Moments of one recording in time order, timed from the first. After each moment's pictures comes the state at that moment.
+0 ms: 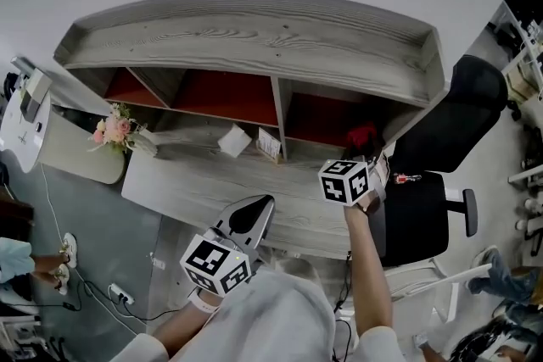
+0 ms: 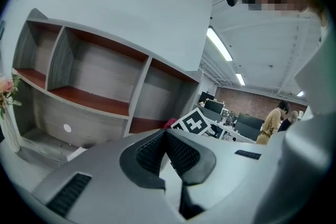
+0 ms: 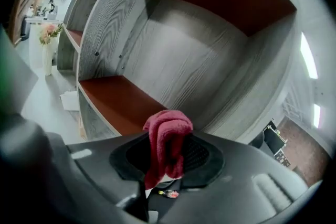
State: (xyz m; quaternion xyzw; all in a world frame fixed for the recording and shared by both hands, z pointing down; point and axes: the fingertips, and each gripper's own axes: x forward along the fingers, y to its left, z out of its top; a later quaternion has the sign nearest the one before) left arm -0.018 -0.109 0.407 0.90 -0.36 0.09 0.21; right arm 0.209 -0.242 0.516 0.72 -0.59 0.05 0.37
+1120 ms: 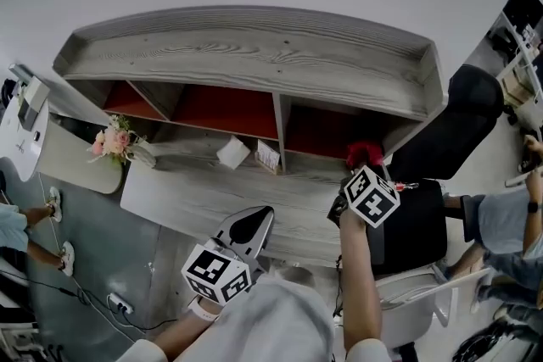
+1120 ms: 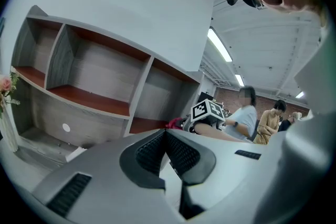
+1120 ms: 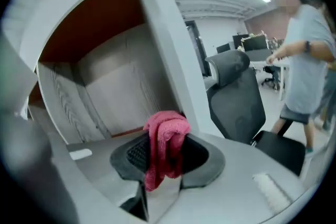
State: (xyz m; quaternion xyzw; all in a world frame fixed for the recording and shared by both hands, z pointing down) left arm -0.021 -0.115 0.408 0.91 -0.35 0.09 0.22; right arm 0.237 -0.216 0.498 0.79 -0.53 0.32 -0.03
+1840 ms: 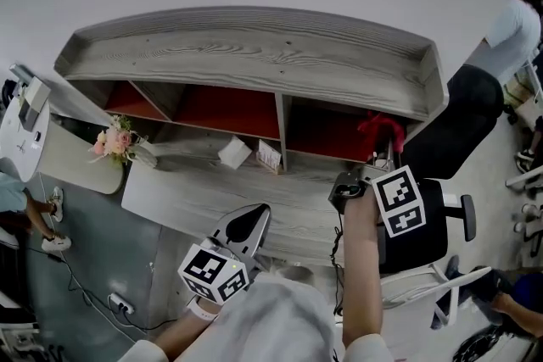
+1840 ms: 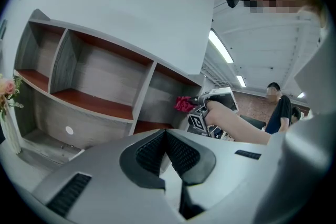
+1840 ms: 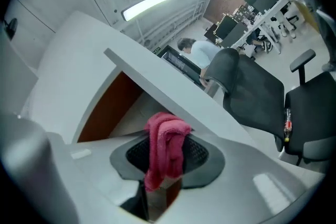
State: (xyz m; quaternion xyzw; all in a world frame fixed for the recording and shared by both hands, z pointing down) left arm -0.030 -0.119 0.398 0.90 -0.36 0.08 0.21; right arm 0.250 -0.220 0.373 0.73 -0.51 0.30 -0.34
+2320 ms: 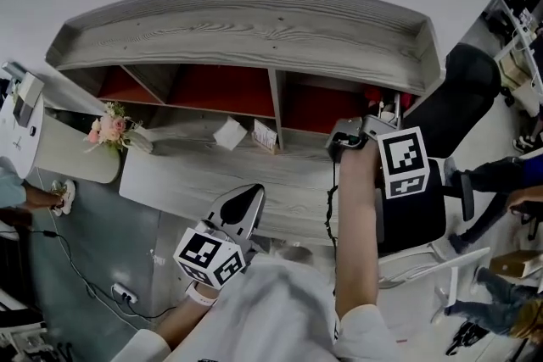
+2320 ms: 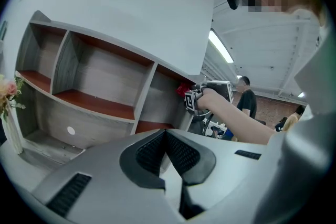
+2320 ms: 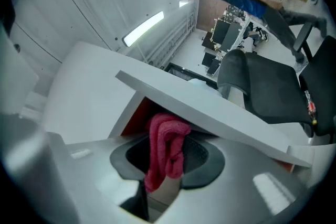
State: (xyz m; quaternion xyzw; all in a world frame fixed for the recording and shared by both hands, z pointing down) left arm -0.036 -0.118 0.396 0.90 -0.37 0.08 0.21; right arm 0.259 -0.243 0.308 0.68 -0.51 0.24 -0.47
